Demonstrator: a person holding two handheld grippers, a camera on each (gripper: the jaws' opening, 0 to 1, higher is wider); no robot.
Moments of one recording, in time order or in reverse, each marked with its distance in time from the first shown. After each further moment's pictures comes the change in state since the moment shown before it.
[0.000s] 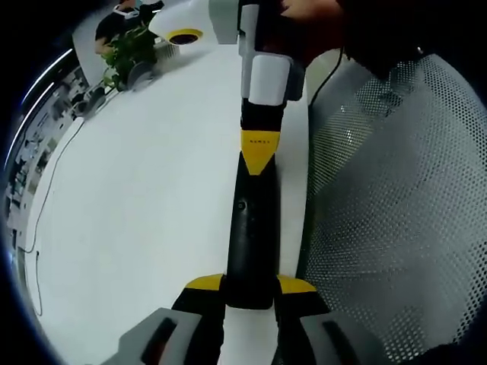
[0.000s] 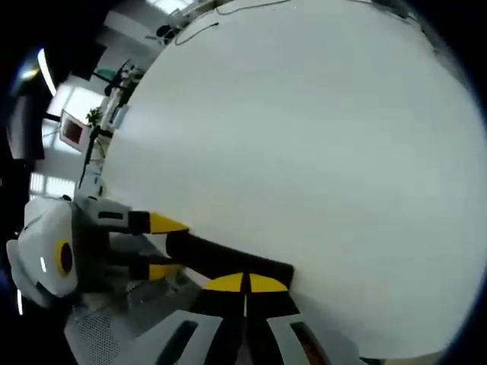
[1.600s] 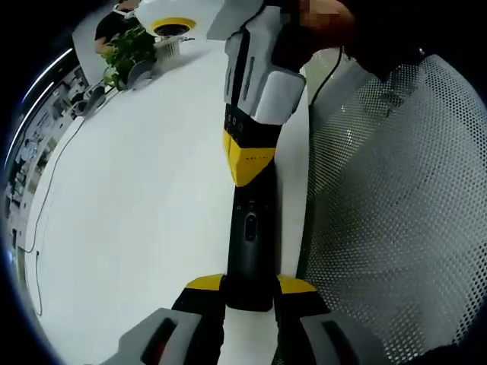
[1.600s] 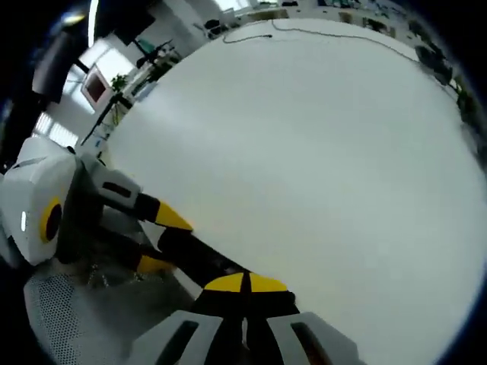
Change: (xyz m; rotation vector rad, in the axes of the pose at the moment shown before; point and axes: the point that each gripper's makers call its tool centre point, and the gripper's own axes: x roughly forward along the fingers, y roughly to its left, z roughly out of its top) left arm 0.000 0.000 0.000 -0.002 0.004 0.000; right arm 0.009 0.007 0.014 -0.388 -0.062 -0.124
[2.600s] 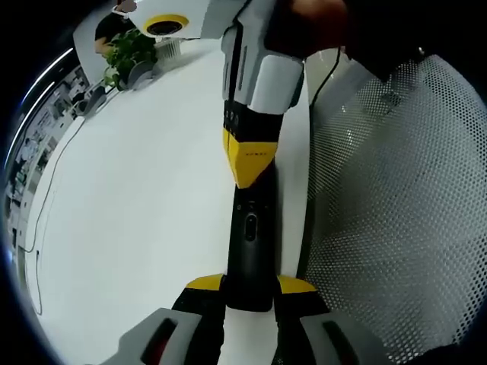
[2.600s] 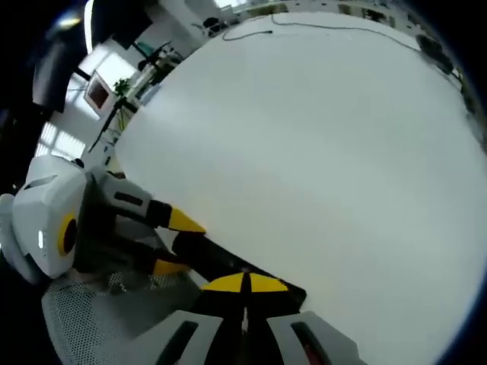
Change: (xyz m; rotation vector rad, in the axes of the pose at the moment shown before) left arm 0.000 0.000 0.000 -0.002 -0.001 0.002; right arm -0.006 0.011 0.002 0.145 0.005 0.144
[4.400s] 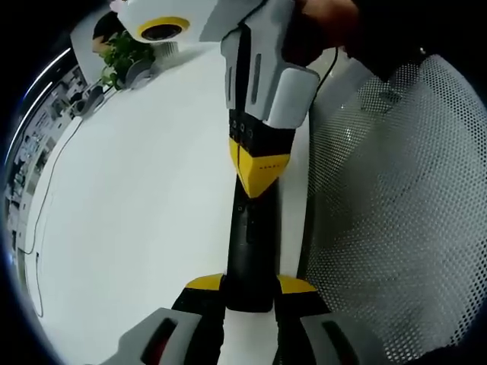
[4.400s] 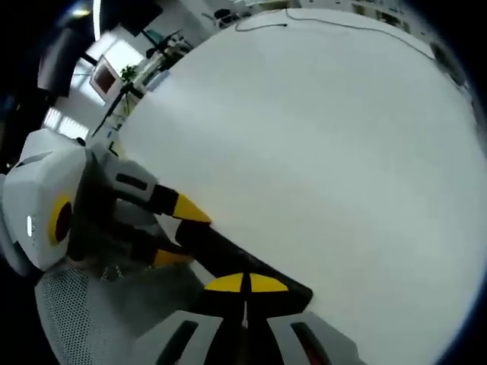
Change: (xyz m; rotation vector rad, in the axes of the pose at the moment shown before) left arm 0.000 0.000 0.001 0.008 0.013 -0.007; right arm 0.007 0.003 -0.007 -0.080 0.056 -0.026
